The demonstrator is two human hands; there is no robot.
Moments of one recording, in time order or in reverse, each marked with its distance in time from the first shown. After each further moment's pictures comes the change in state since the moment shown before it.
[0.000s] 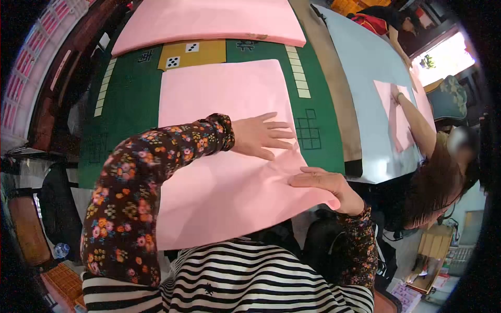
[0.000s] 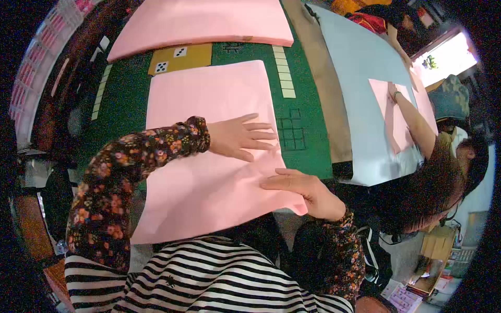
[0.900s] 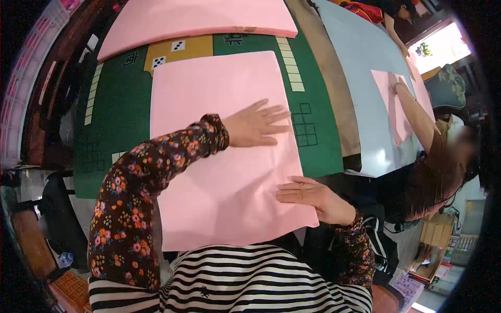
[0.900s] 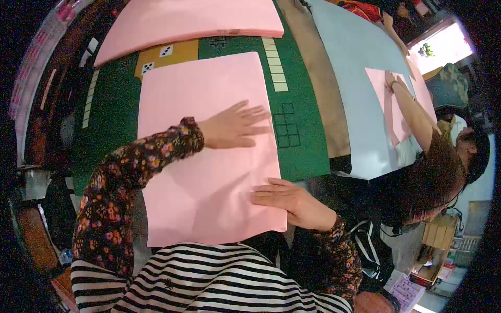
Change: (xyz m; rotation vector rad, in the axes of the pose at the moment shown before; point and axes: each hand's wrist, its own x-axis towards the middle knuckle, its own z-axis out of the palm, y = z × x) left_hand 0.014 -0.013 0.016 0.118 0.248 -0.128; right_hand -0.009 0.020 0.021 -0.196 -0.060 -0.030
